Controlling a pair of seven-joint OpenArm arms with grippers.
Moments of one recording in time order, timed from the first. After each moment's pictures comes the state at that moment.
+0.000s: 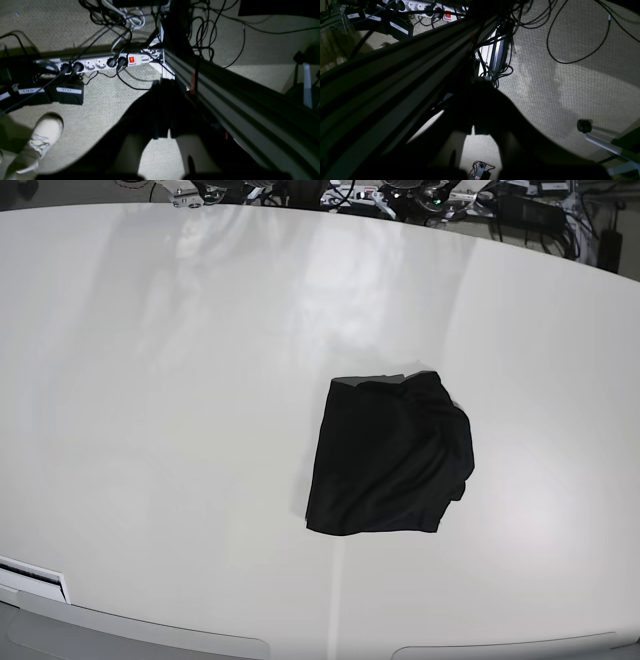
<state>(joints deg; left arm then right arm) 6.6 -7.3 21.9 20.5 -19.8 -11.8 -0.4 -2.3 -0.4 1.5 13.3 -6.0 19.1 -9.1</state>
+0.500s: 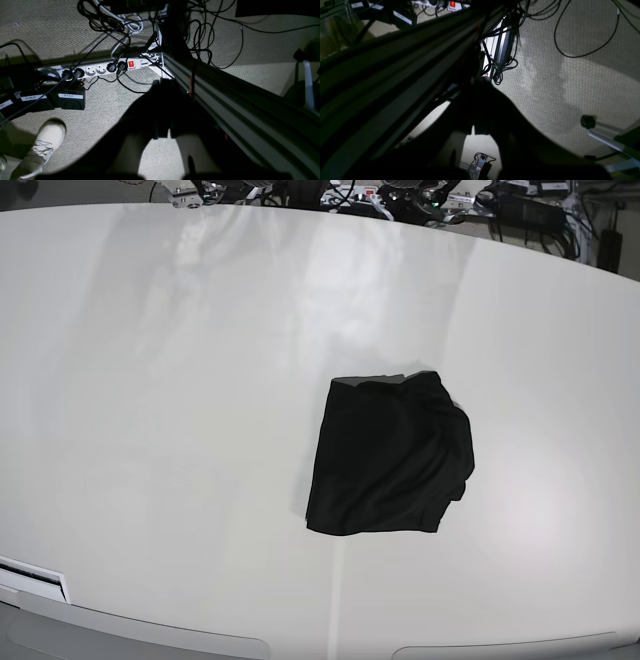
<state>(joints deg) 6.6 -7.3 21.9 21.6 -19.2 -11.9 -0.3 -3.1 -0.4 1.5 16.4 -5.8 20.3 -12.9</state>
